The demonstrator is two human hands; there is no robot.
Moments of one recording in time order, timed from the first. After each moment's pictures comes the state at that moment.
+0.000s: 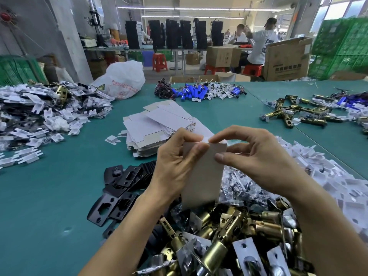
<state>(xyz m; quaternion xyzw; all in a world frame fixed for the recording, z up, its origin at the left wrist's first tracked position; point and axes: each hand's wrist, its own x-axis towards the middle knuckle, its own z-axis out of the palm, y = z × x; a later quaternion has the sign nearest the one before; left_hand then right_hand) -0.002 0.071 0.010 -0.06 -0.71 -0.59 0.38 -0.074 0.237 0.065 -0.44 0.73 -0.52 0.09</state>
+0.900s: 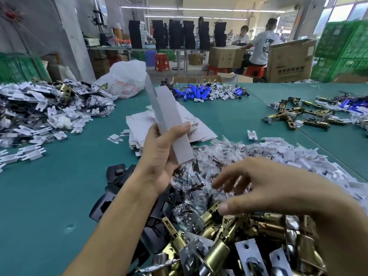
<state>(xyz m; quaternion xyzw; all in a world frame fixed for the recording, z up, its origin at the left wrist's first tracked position) 0.006 0.053 0.043 0.16 -0.50 -0.82 0.23 -0.061 0.250 0.081 -0.48 0.83 -0.18 0.22</state>
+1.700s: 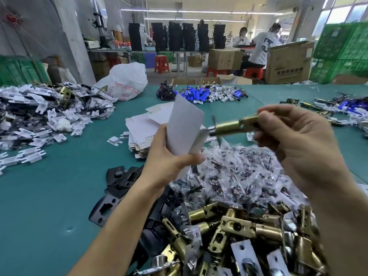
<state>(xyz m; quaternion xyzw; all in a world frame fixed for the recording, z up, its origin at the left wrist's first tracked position) 0.002 0.050 0.025 0.12 -0.71 -0.64 0.26 -0.074 0.259 0.091 -0.30 0.58 -0.76 0.06</state>
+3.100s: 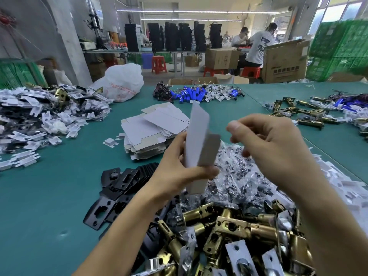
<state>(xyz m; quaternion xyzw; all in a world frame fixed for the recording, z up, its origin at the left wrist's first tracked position) 0.001 0.066 0.014 0.02 -0.74 -0.65 0.17 -0.062 0.244 0.088 -0.32 0.79 -0.52 -0.07</state>
